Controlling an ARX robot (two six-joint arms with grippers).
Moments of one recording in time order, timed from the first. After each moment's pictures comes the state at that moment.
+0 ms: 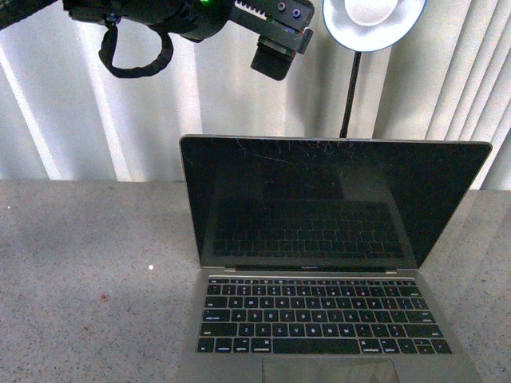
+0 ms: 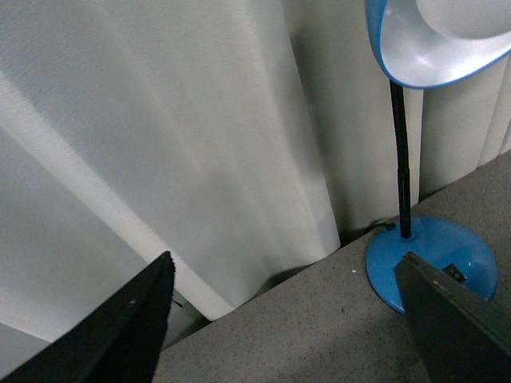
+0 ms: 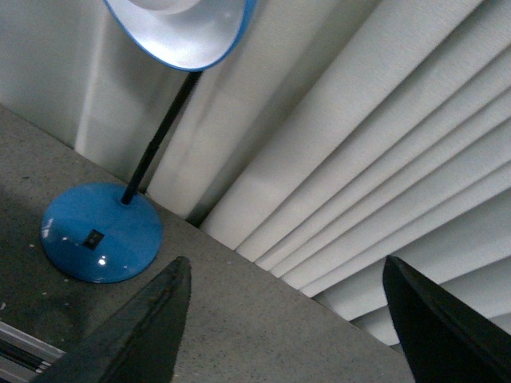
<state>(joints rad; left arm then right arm) -0.44 1.82 1.31 0.36 -0.15 0.37 -0.02 1.47 0.94 0.30 -0.19 -0.61</state>
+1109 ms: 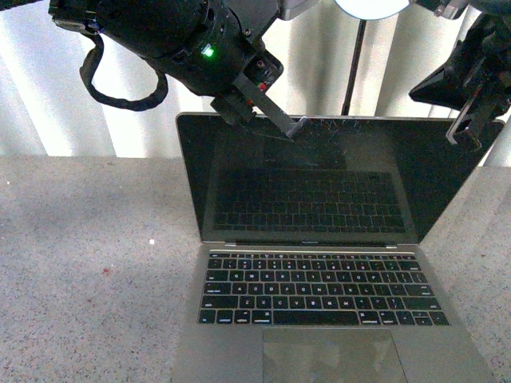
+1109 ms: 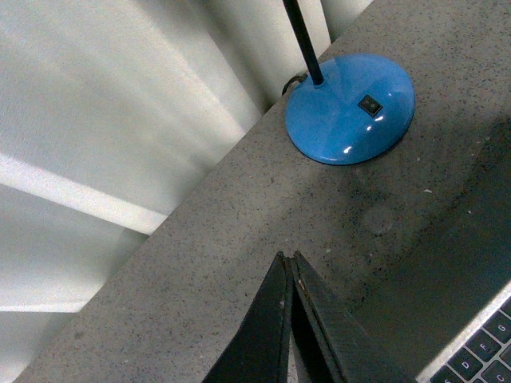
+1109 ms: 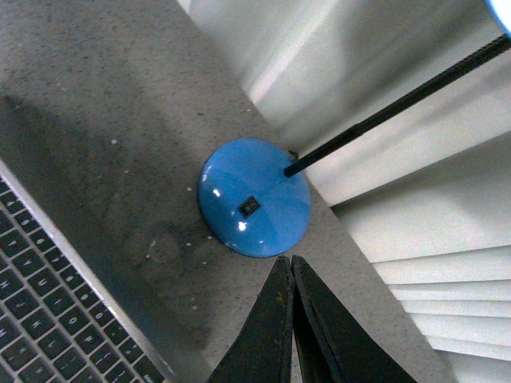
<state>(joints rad) -0.47 1.83 1.28 0.04 -0.04 0.52 0.12 1.69 1.11 -0.01 -0.29 -0.81</state>
